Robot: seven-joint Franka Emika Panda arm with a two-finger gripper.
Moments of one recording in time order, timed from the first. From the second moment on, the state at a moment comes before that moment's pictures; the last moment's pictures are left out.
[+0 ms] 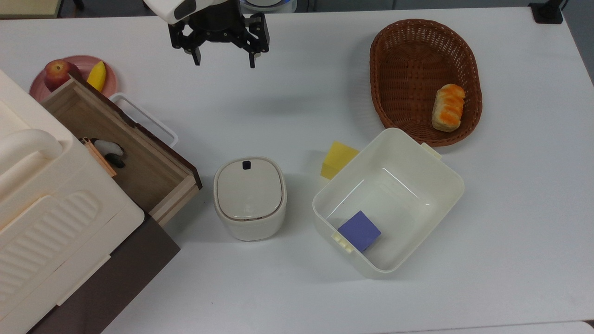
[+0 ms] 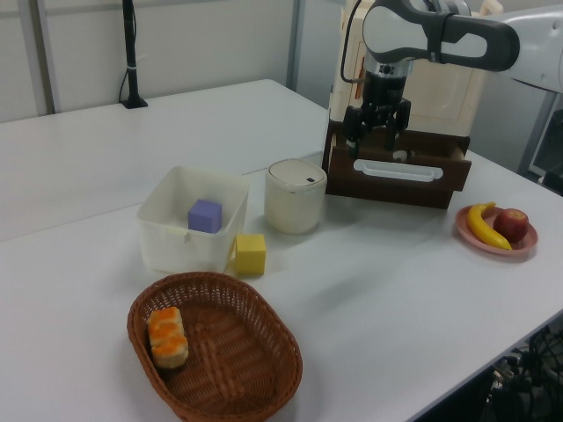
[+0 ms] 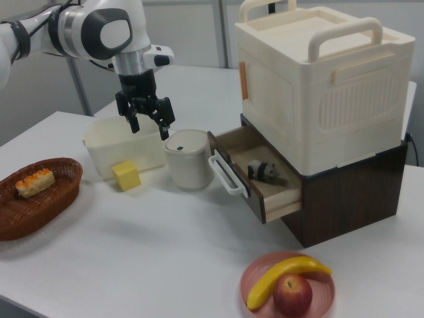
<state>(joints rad) 0.02 0.13 -0.06 -1.58 -0.01 1.71 -0.01</state>
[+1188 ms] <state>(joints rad) 0.01 0.13 -0.08 -1.58 -0.01 1.71 0.05</state>
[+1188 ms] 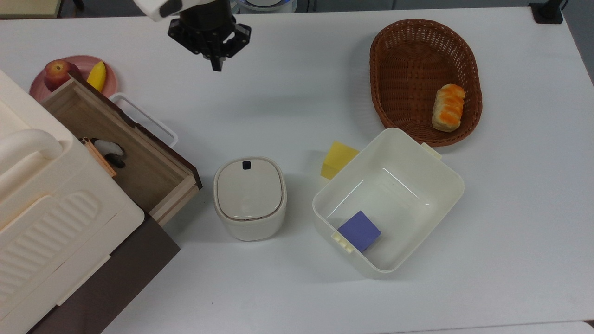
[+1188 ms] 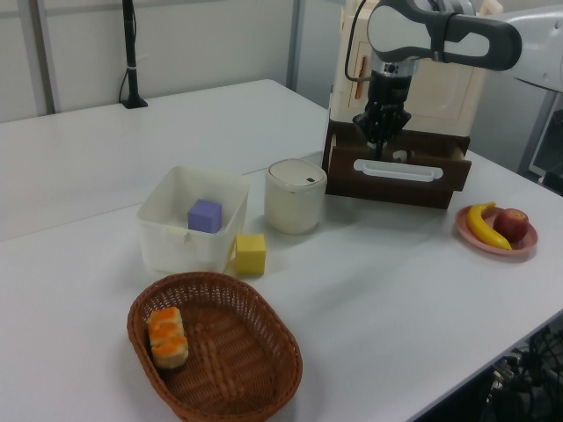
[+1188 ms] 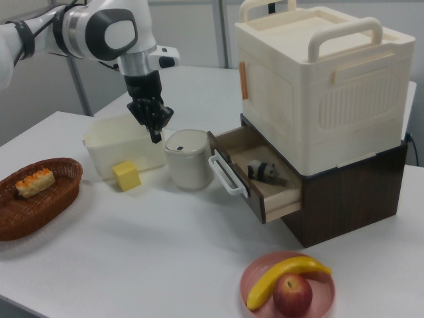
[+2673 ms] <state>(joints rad) -0.18 0.38 -0.08 -1.57 -0.03 2.05 0.40</state>
